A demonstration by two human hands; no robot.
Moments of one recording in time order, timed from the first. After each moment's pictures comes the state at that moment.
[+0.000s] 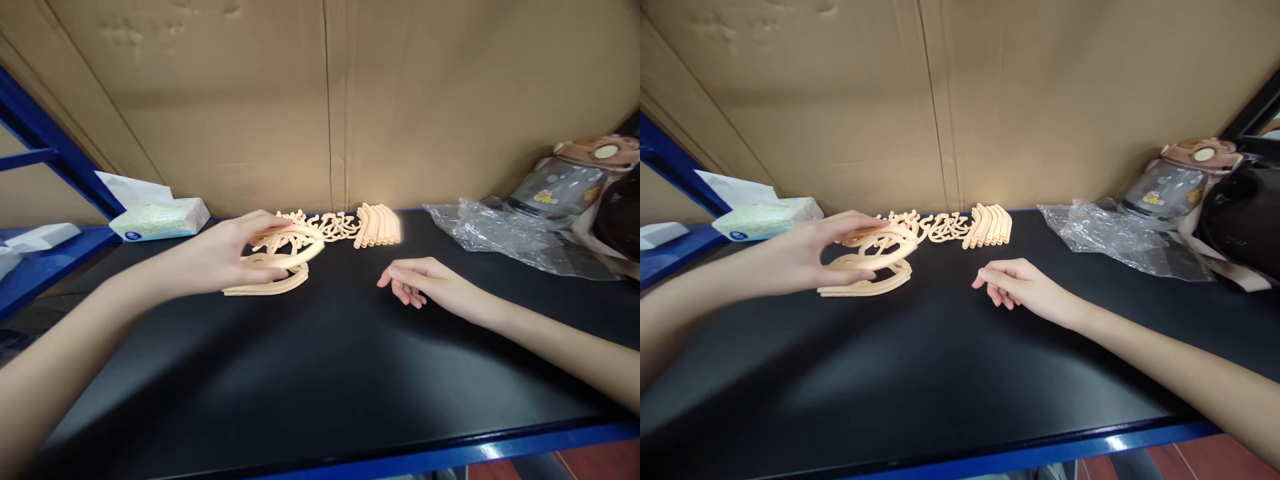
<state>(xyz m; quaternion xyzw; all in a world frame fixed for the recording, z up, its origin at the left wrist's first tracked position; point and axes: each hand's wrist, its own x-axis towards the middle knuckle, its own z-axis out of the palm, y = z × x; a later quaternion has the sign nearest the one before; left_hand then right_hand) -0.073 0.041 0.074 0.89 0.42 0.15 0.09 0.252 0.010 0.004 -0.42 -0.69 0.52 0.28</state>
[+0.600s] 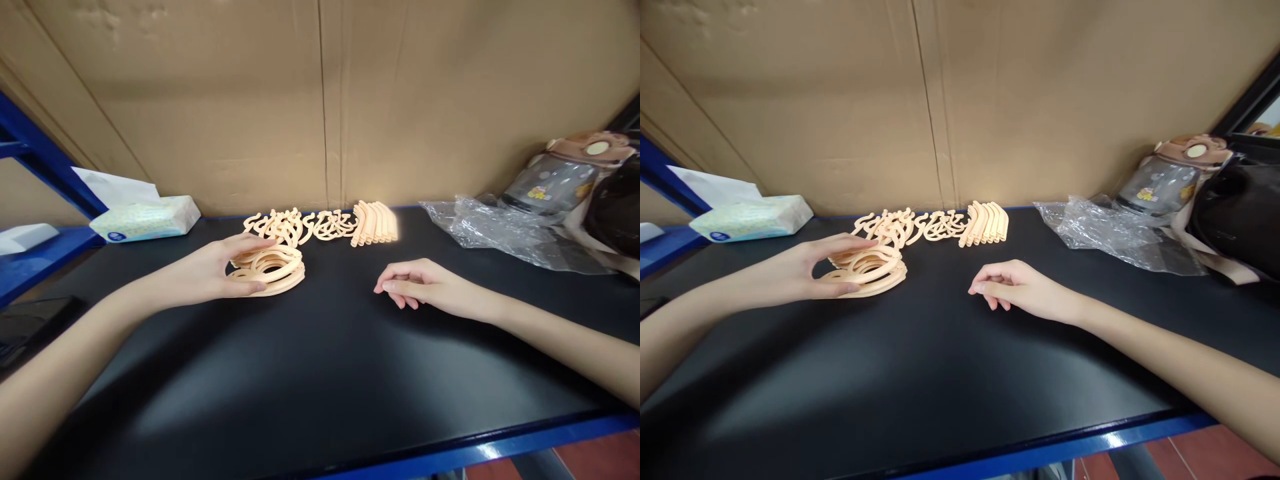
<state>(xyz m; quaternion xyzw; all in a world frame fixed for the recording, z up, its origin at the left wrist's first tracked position) -0.100 0.050 0.047 0.86 0.48 0.07 0.15 0.253 0.011 0.007 -0.42 -0.73 0.50 0.22</state>
